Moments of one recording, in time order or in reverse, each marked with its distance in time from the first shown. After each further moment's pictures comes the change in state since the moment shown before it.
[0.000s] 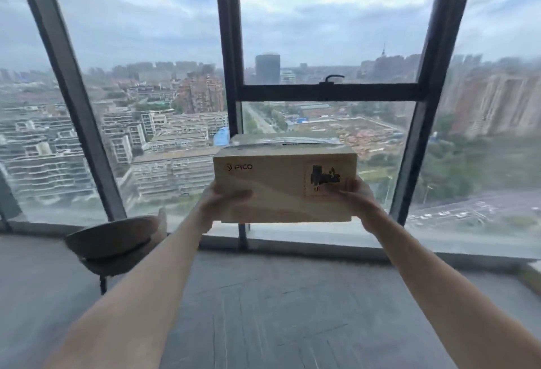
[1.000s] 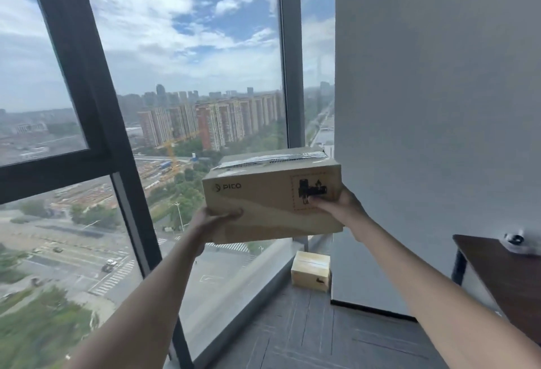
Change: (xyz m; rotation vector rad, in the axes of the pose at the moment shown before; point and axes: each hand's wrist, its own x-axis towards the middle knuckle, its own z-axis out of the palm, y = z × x) left_hand 0.510 0.144 0.941 -0.062 -0.834 0.143; right_hand 0.298 0.185 -0.767 -0.214 0.939 0.183
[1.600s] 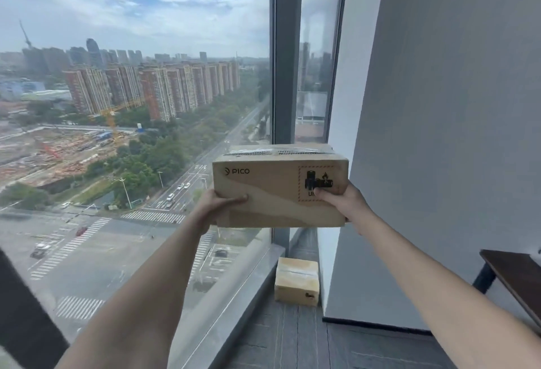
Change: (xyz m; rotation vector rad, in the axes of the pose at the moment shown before) left_hand 0.503 -0.102 0.025 -0.003 -0.258 -0.073; right_hand 0.414 0.118 0.130 -0.040 0.153 0.188
